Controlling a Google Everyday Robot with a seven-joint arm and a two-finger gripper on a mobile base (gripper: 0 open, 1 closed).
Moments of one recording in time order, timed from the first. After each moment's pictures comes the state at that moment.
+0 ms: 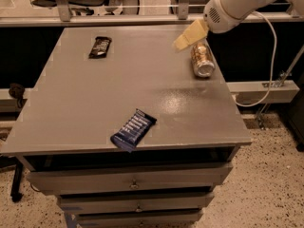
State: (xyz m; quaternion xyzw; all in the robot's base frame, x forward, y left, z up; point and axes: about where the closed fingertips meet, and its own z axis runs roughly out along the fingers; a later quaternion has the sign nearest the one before) arm 0.676 -0.143 0.940 -0.30 0.90 0.07 0.31
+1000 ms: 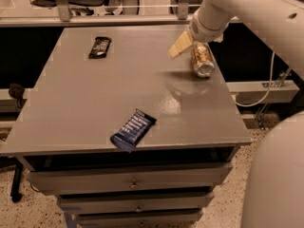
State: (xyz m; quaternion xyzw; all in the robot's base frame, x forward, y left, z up) arm 0.731 -0.150 0.878 -0.21 0.94 0.00 0.27
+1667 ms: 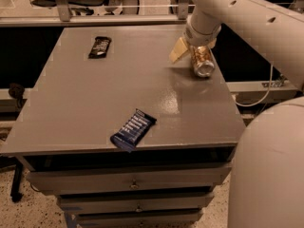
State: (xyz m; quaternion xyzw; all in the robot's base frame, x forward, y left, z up) arm 0.742 -0.144 0.855 -0.21 0.95 -0.03 0.24
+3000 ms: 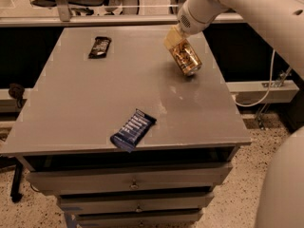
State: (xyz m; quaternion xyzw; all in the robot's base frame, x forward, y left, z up) arm 0.738 -0.089 0.908 -0.34 0.88 0.03 0.33
